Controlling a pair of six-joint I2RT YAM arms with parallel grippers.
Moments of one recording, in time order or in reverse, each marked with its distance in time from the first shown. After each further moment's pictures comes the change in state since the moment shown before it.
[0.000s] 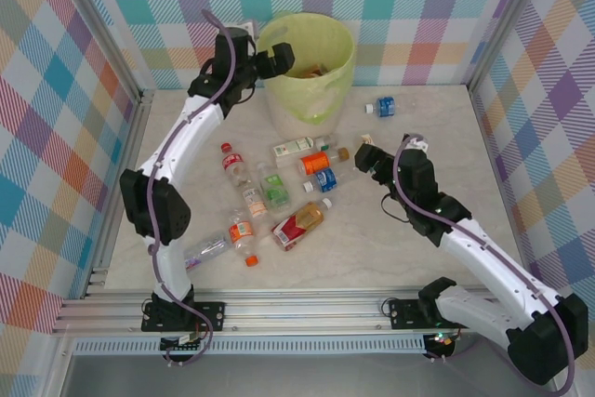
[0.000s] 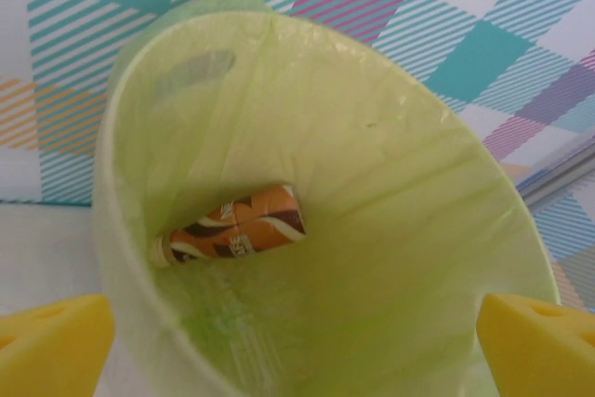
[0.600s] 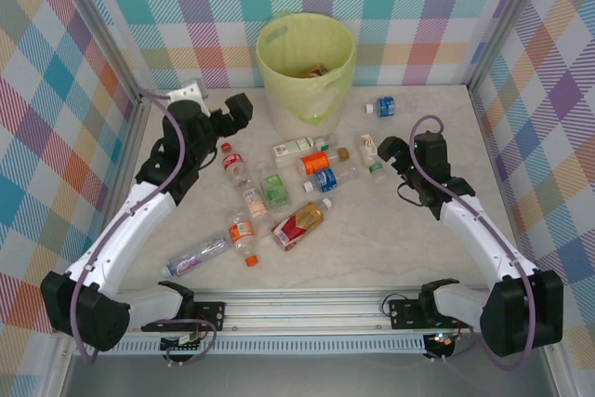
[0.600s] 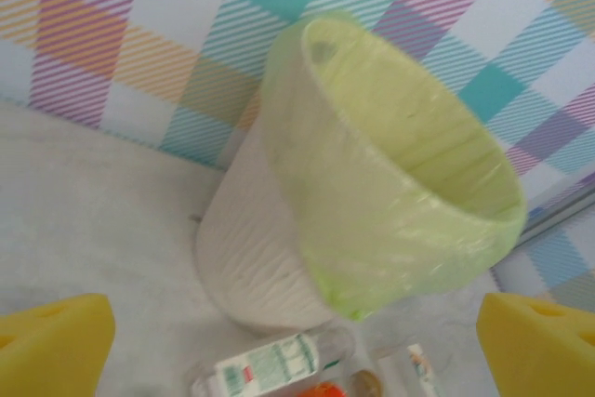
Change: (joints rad) left arm 0.000 -0.722 -0.859 0.222 -0.183 -0.124; right arm -0.293 0.182 0.053 -0.071 -0.196 0.064
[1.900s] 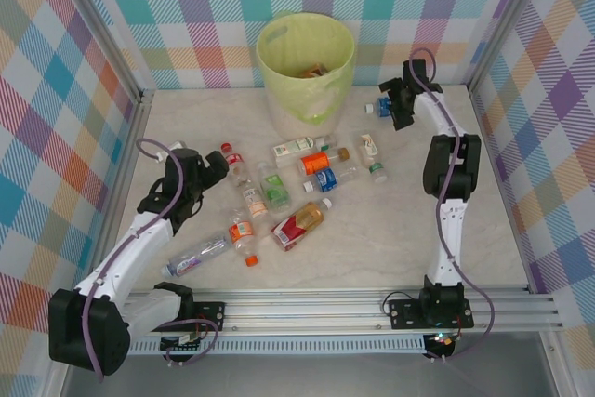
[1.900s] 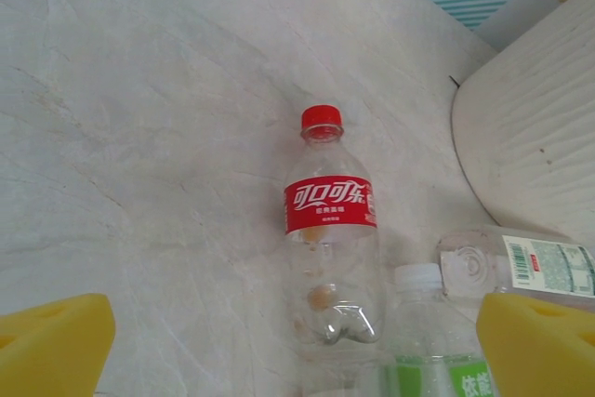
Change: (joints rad) left arm 0.158 -0.123 -0.396 -0.117 -0.072 -0.118; right arm -0.175 1.258 1.331 -0.349 -0.167 0.386
